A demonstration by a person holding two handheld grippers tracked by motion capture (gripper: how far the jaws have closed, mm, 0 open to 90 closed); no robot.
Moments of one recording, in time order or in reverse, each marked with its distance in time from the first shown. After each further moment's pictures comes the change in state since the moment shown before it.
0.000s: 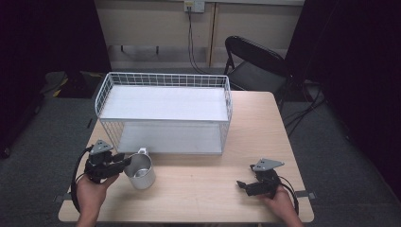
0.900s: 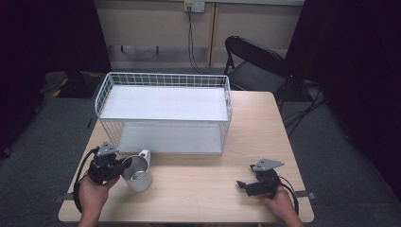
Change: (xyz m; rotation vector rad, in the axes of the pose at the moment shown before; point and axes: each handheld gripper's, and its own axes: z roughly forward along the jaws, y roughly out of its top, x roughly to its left) left arm -0.006 -0.003 0.007 0.063 0.012 0.059; right arm 0.000 0.000 0.000 0.000 0.000 0.000
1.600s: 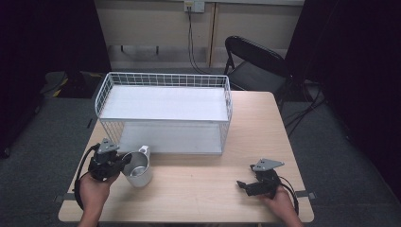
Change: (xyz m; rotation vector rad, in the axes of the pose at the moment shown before) left arm -0.004 0.014 -0.003 -0.031 0.030 0.020; right arm 0.000 0.000 0.000 0.001 -0.001 0.001
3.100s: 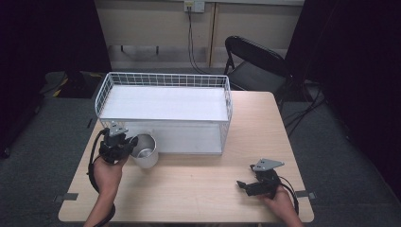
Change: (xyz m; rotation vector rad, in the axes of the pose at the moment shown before) left arm -0.001 0.042 0.022 -0.058 0.094 -0.031; right arm 0.000 0.000 0.000 0.001 0.000 0.001
